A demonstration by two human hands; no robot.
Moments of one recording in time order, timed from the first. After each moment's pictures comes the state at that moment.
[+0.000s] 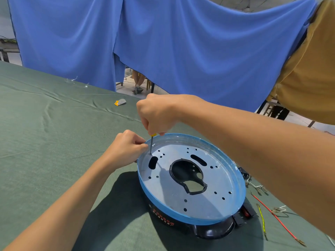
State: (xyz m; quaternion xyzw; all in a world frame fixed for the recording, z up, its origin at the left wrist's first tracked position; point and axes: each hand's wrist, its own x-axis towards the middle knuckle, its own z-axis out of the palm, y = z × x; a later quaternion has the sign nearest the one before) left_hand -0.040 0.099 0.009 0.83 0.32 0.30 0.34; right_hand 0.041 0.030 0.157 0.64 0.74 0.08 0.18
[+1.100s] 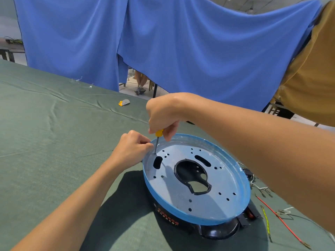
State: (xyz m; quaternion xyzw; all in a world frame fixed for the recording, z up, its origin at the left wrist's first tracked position) left_hand -0.038 0.095 0.007 0.81 0.33 0.34 0.35; right_hand 0.036 0.036 0.159 0.75 0.64 -0.08 0.13
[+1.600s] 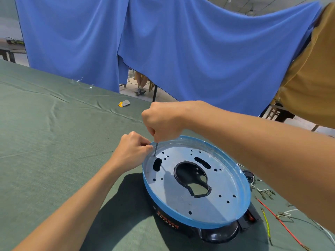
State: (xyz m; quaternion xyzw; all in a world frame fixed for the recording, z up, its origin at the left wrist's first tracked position) left_hand -0.038 0.095 0.005 0.82 0.33 0.35 0.31; right_hand 0.041 0.026 0.153 0.60 0.76 0.10 0.22
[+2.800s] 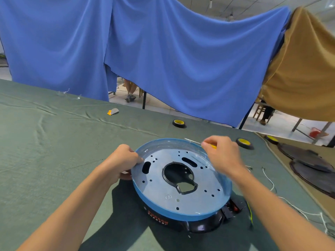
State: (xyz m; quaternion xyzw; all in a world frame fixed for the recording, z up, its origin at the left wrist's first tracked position) left_hand -0.034 0.080 0.020 0.69 0.46 0.19 0.53; right_hand 0.153 -0.087 0.065 0.86 0.39 0.06 -0.32
